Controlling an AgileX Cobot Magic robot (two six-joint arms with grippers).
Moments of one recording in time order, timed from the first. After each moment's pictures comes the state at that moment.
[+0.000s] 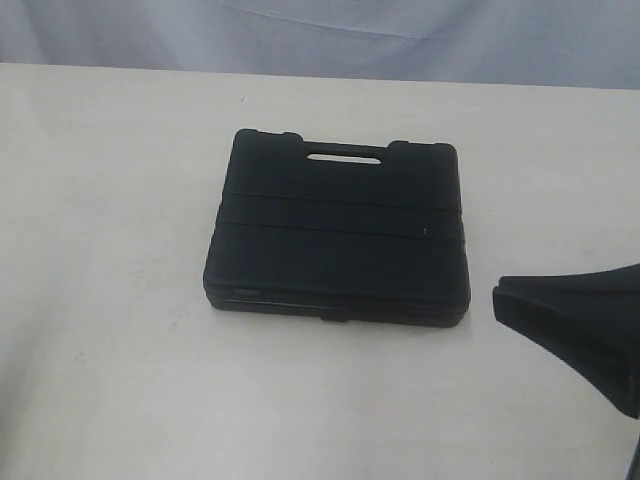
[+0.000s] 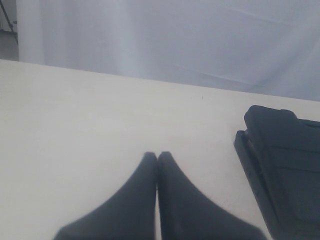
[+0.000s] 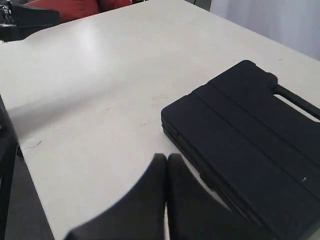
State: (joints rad) left arm -0.10 0.00 0.01 0.01 0.27 -0.18; right arm 0.79 0.52 -0.46 0.00 0.43 0.03
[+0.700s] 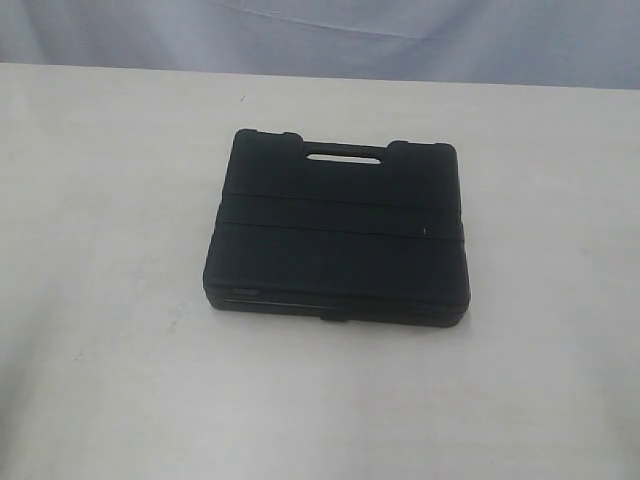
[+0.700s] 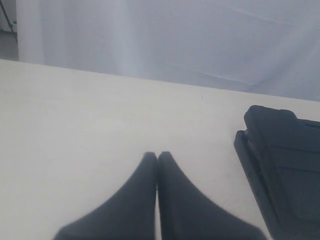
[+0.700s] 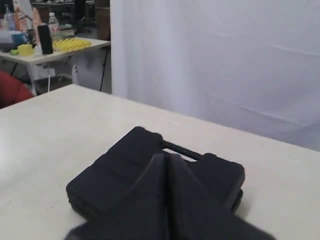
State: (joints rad) left arm -0.10 0.00 0.01 0.01 0.27 -0.18; right arm 0.41 0.14 -0.38 0.00 0.43 0.03
